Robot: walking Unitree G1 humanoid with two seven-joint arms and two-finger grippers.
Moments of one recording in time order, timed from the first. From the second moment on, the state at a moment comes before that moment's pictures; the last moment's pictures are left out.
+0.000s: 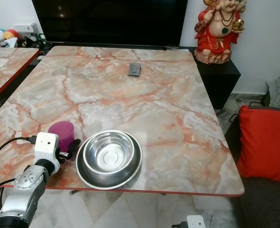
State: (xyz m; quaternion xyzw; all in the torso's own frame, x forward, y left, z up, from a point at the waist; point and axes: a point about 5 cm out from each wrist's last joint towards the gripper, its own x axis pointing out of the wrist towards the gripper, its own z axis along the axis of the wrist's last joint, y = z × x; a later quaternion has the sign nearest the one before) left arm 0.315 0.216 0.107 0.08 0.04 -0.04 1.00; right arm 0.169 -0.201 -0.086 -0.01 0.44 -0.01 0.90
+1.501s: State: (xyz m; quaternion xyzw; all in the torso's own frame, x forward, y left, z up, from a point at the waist) left arm 0.259 0.224 0.104 0.06 0.06 -0.04 1.00; right arm 0.170 -0.201 -0.085 -0.02 0.44 -0.01 0.90
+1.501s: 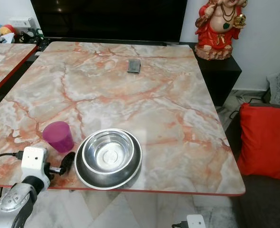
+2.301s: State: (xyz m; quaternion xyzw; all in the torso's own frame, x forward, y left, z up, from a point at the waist) left arm 0.146 0.304 0.075 0.14 0.11 0.20 0.96; right arm 0.170 -0.204 -0.085 -0.02 0.44 -0.01 0.90
